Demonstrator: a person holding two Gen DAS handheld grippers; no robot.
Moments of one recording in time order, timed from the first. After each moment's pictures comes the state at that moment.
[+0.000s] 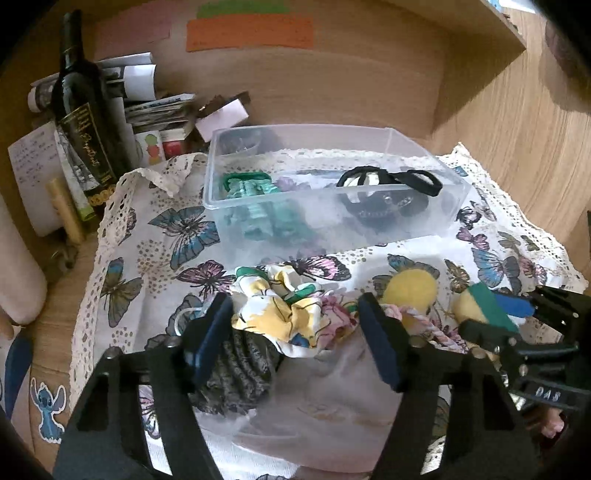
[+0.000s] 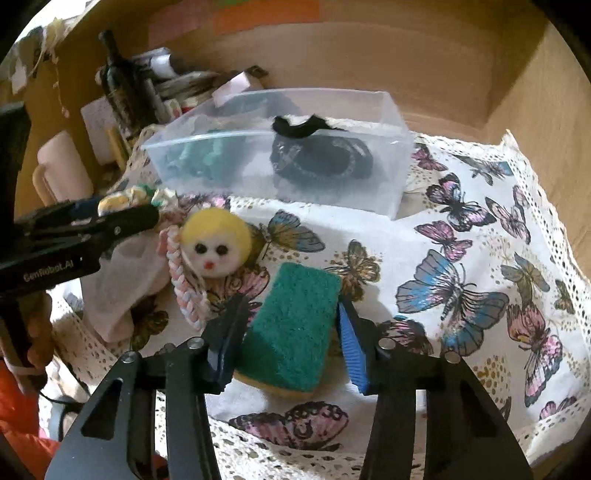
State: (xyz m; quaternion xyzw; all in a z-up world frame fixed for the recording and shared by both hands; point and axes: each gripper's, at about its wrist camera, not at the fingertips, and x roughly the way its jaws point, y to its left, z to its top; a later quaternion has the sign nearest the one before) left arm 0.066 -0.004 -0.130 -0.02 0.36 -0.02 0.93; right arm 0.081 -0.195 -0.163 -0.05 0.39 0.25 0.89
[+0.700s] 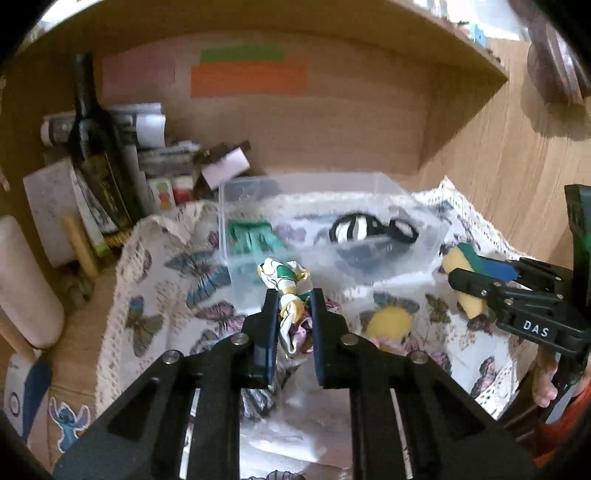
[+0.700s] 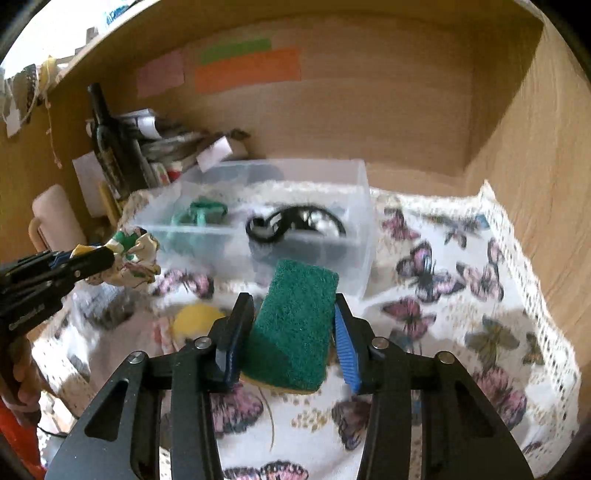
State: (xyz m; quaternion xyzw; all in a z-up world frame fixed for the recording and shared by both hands) left arm 0.049 0.001 -0.091 -0.02 0.30 -0.03 0.95; right arm 0.100 -0.198 -0.113 -0.04 0.31 0.23 0.92
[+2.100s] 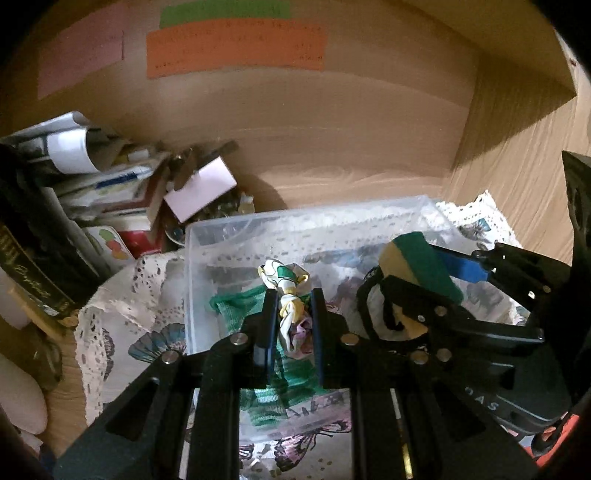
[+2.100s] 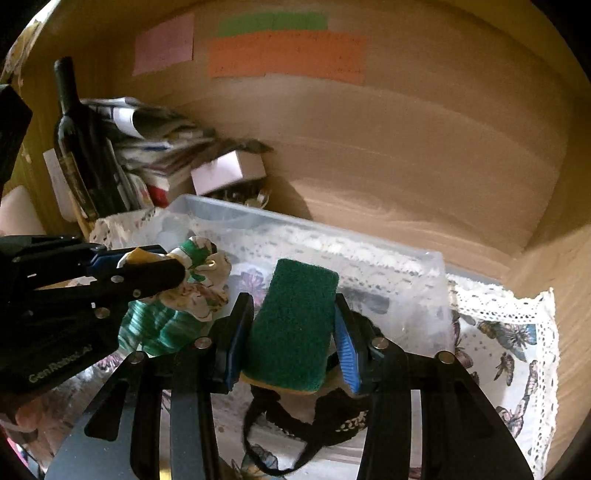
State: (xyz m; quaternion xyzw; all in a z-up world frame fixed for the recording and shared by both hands) left arm 0.199 0.014 -0.084 -0.02 0.37 -0.04 0.93; right arm 0.216 -0.116 -0.109 -0.12 0.32 0.26 0.90
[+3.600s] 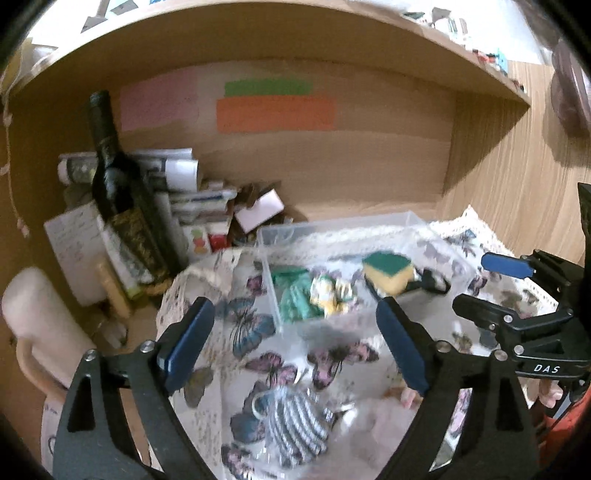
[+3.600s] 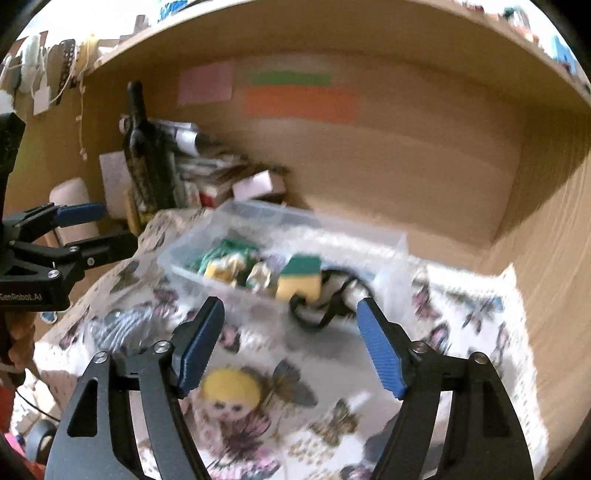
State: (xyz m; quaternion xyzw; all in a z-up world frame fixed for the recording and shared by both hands) left arm 0.071 0.032 -0.050 0.00 0.28 0.01 0.96; right arm 0.110 -0.155 -0.089 -0.11 0.27 0.28 0.92
